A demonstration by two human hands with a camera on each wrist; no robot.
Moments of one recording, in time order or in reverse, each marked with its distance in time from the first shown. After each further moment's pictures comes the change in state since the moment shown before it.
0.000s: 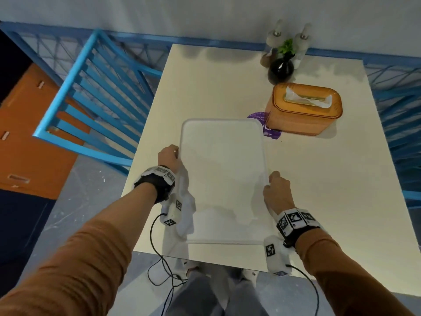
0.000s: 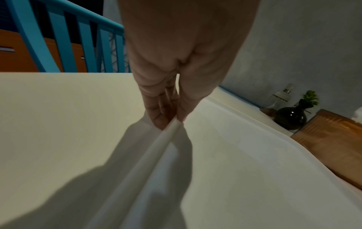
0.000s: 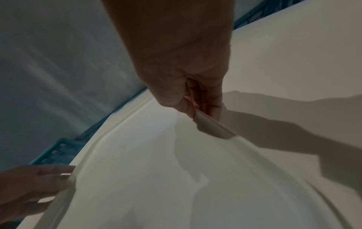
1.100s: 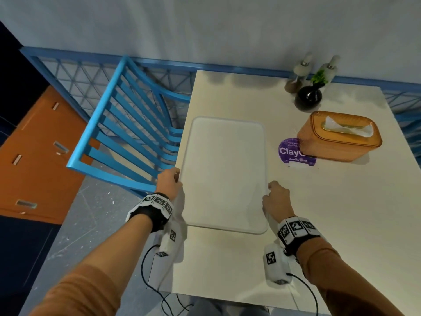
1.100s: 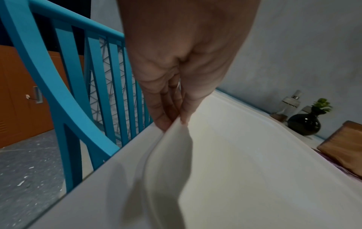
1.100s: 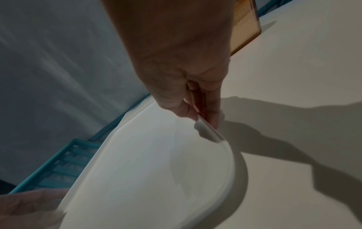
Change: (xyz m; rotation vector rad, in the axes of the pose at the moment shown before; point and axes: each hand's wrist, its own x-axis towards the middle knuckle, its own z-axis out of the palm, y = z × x) left_hand 0.048 -0.093 -0.077 -0.010 0.001 0.109; right_hand 0.023 -0.117 0.064 0.061 0.028 0.019
